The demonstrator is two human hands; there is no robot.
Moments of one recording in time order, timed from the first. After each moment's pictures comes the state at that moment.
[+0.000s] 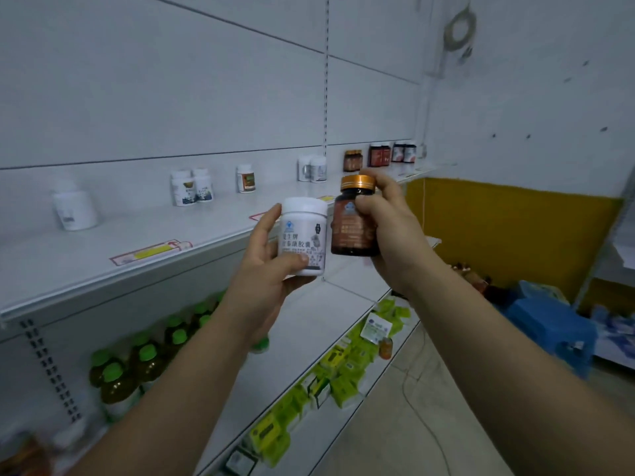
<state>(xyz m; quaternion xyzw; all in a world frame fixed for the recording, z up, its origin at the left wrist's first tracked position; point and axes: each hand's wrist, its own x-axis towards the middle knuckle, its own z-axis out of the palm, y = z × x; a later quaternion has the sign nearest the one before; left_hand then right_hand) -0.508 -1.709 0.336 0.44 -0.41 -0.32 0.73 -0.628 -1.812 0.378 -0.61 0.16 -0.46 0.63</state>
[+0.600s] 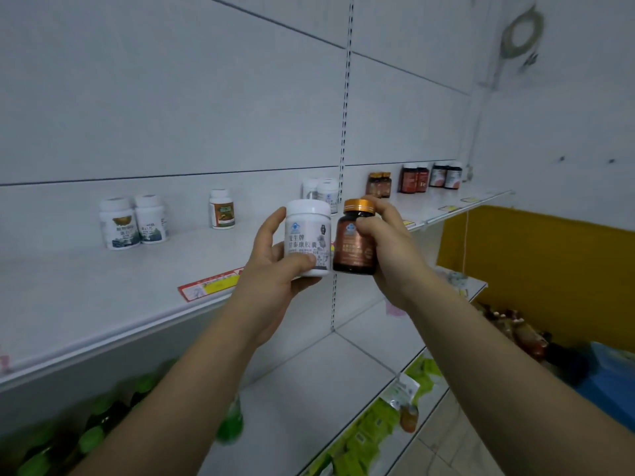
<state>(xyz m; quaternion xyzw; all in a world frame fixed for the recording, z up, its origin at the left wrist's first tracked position) -0.422 -1.952 0.346 0.47 -0.38 -0.26 0.76 -0.521 -2.073 0.370 -0.61 0.16 -0.41 0.66</state>
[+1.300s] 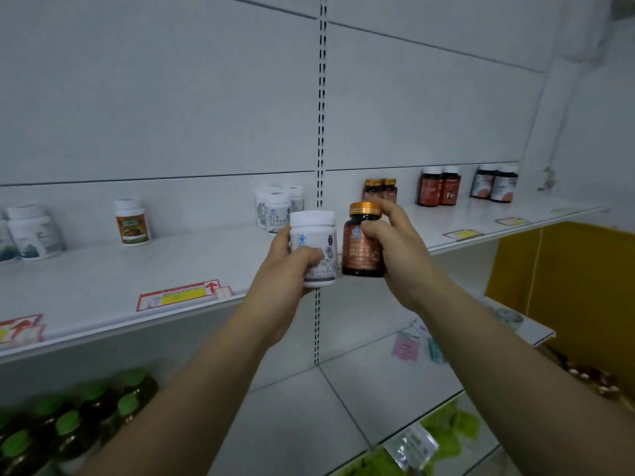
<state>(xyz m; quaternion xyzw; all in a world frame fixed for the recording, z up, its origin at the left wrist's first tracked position) -0.475 -2.214 0.351 0.56 -0.30 -0.17 0.75 -0.535 -2.358 0.364 -0.65 0.09 -0.33 0.68</state>
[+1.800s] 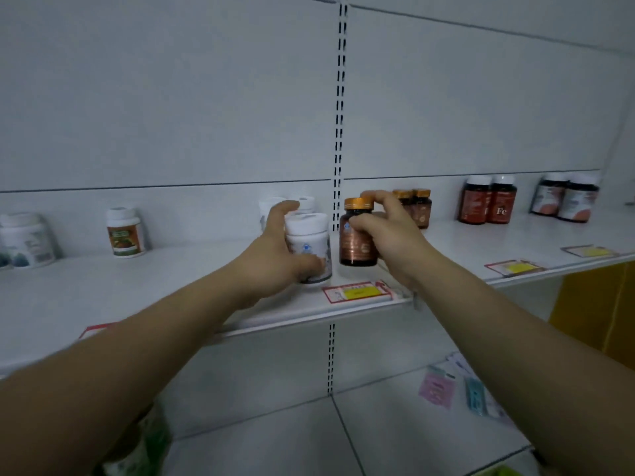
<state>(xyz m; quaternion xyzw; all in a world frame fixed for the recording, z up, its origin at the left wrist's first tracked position) -0.395 -2.270 0.377 0.77 -0.33 -0.05 0.54 -0.442 -2.448 0.382 -0.72 0.06 -0.26 0.64</state>
